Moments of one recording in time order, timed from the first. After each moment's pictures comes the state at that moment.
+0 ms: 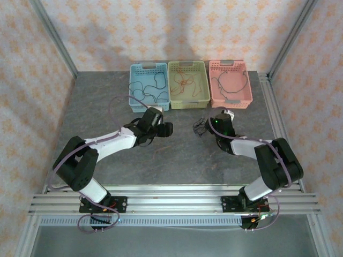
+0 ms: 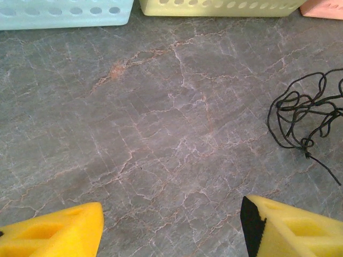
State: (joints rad) left arm -0.59 1.58 0.92 -0.15 -0.05 -0.54; right arm 0.35 1.53 0.59 0.31 0.14 0.69
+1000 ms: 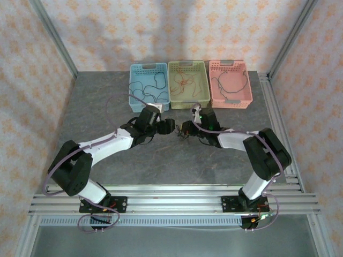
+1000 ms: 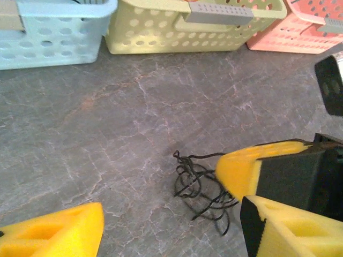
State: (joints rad) left arm -0.59 1.52 0.92 -0.09 0.01 -0.54; right arm 0.51 1.67 0.77 0.28 -0.39 0.64
